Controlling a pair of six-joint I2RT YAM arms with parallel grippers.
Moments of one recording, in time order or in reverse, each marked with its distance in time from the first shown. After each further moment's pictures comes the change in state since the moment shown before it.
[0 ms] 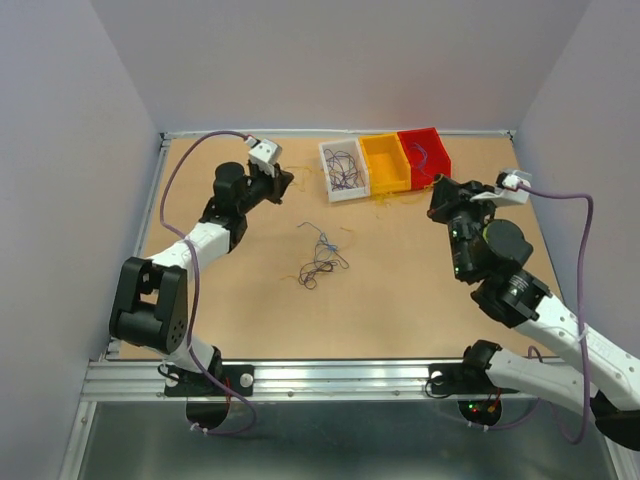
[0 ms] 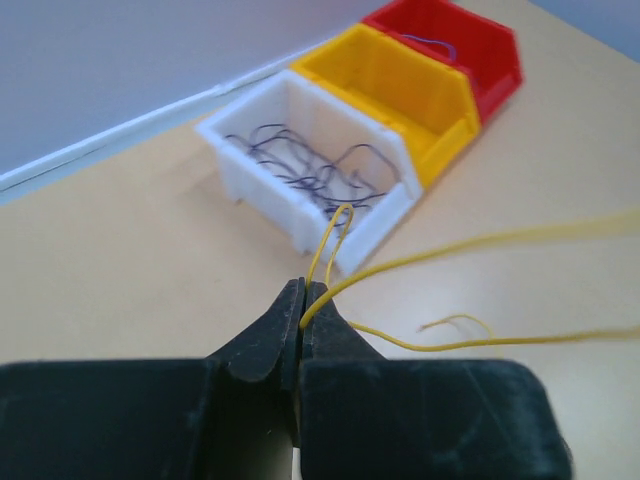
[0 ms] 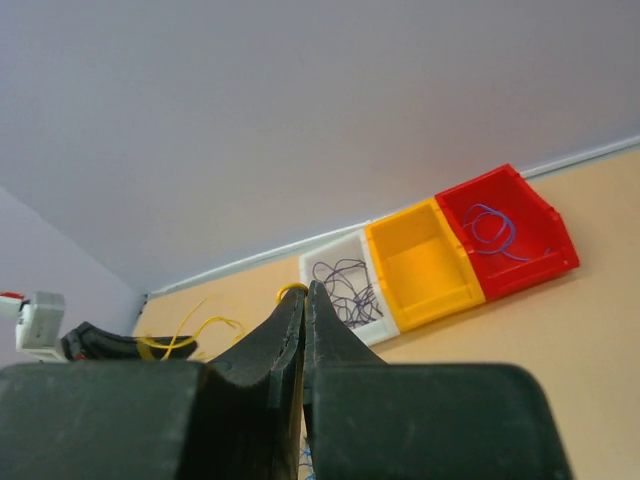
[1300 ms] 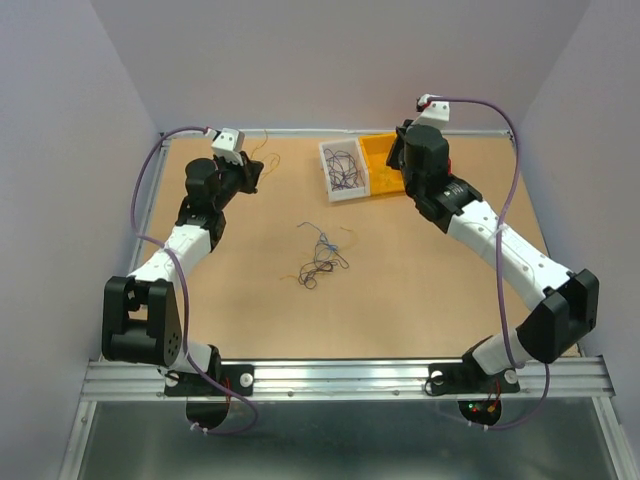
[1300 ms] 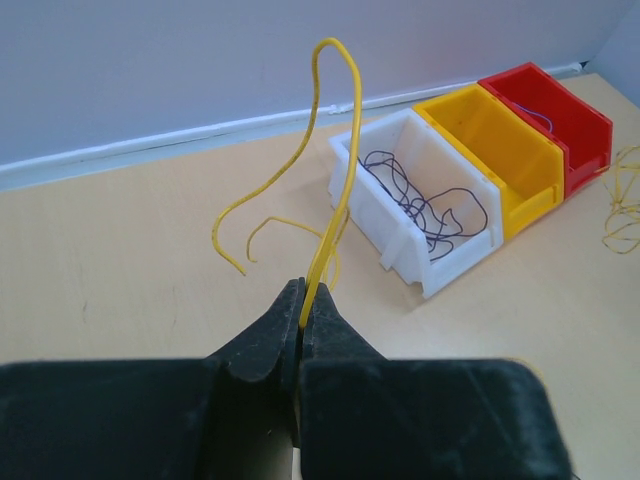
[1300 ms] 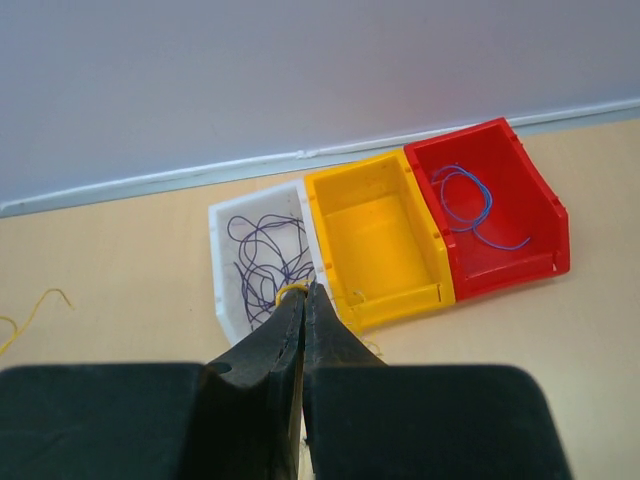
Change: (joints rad) left arm 0.188 -0.096 0.006 -0.070 -0.107 -0.121; right arm -0.264 0.590 0.425 -0.232 -0.246 -0.004
